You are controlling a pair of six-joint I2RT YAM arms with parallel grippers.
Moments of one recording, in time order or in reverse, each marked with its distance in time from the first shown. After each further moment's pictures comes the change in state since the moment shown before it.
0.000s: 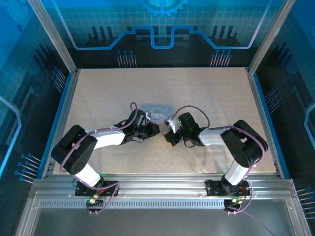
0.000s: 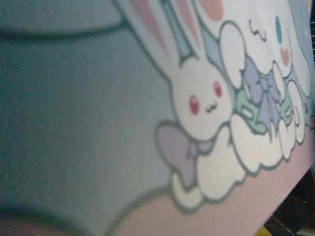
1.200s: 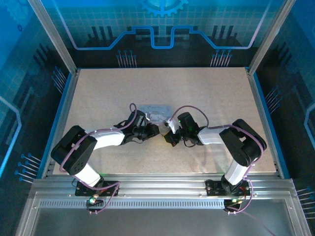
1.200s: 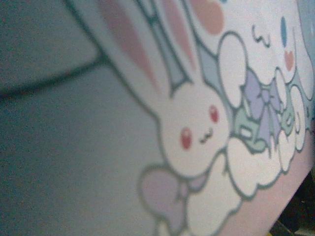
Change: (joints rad) left arm 0.000 -0.004 -0.013 0.001 0.008 -0.023; right arm 0.001 0.018 0.020 -0.027 -0.035 -0.042
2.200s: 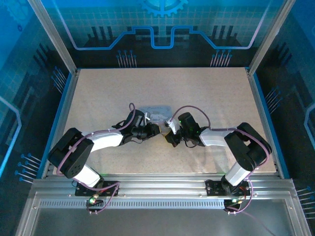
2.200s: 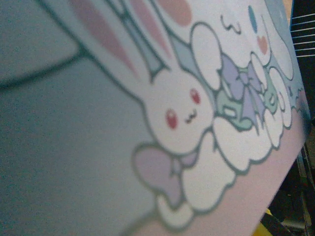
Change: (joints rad) left arm 0.005 -0.042 -0.010 0.006 0.045 -0.003; right arm 0.013 -0.072 -0.011 -0.061 0.052 -0.034
